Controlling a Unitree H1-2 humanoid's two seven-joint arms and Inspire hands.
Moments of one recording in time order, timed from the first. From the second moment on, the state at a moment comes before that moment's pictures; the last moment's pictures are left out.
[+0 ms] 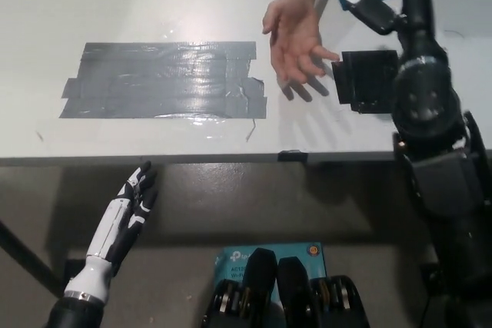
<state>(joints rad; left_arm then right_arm) -0.14 0.20 -0.05 0.14 0.10 -0.16 -0.07 -0.88 -0.10 0.09 0.33 -0.29 0.32 -0.24</state>
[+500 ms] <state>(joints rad) -0.14 0.20 -0.05 0.14 0.11 -0.16 -0.07 -1.16 -0.07 0.19 1.12 -0.31 0.16 -0.25</state>
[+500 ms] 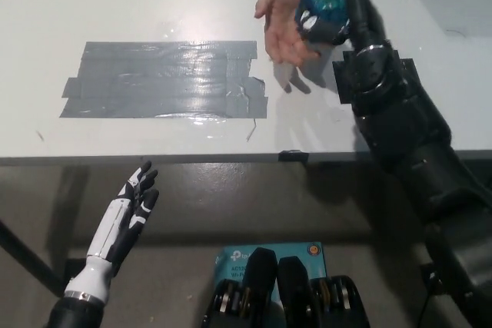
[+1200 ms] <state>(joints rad) -0.14 0.20 -0.05 0.13 0.11 -0.16 -0.07 -1.25 -0.04 0.25 1.38 -0.32 -0.03 -0.18</state>
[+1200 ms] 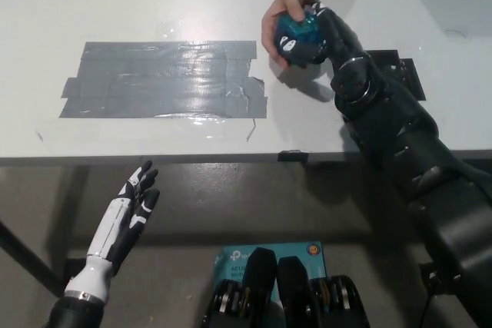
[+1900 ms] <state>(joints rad) -0.14 0.20 -0.05 0.14 0.11 -0.16 -0.07 -1.07 -0.16 0.23 0.88 -0.32 -0.01 -0.09</state>
